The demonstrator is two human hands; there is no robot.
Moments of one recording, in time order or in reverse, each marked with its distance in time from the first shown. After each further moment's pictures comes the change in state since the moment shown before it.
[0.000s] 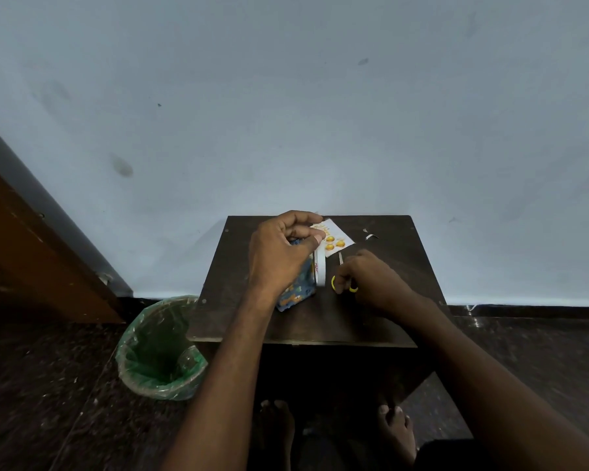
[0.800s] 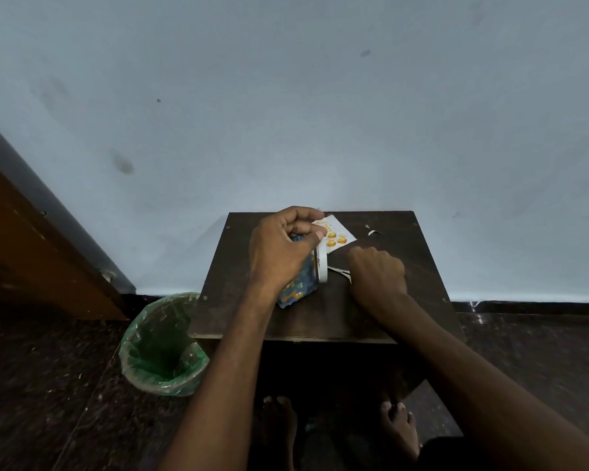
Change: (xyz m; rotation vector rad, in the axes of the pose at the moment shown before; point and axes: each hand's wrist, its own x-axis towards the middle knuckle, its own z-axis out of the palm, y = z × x) left_hand 0.001 0.000 -0.001 0.037 -0.006 0.015; right_hand -0.007 -0.035 0.001 -0.270 0.155 0.373
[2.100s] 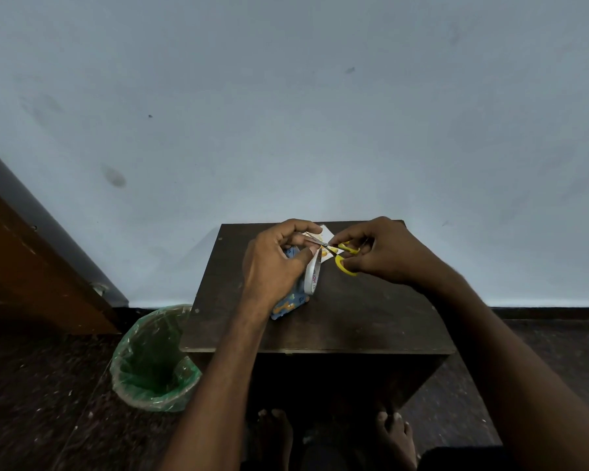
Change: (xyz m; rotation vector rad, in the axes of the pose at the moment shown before) left_hand -0.002 -0.001 0.003 0.072 -0.036 0.147; right_hand 0.009 0.047 -0.062 0.754 0.002 -0.216
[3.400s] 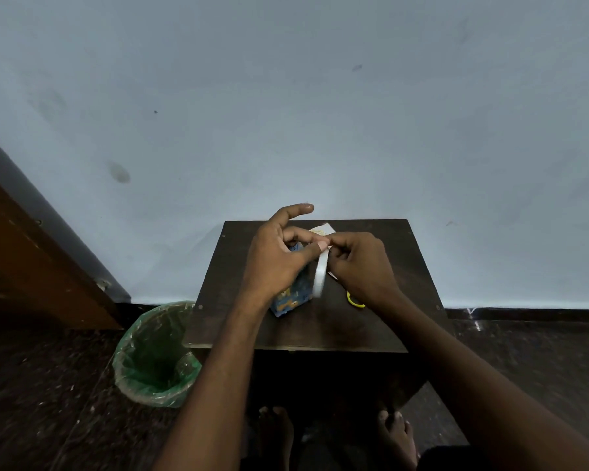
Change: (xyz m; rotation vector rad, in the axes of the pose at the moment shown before) left_hand 0.004 0.002 -0.003 -0.222 -0.061 -0.113; right_hand 0.003 -0.006 0.068 0.131 0.309 -0.105
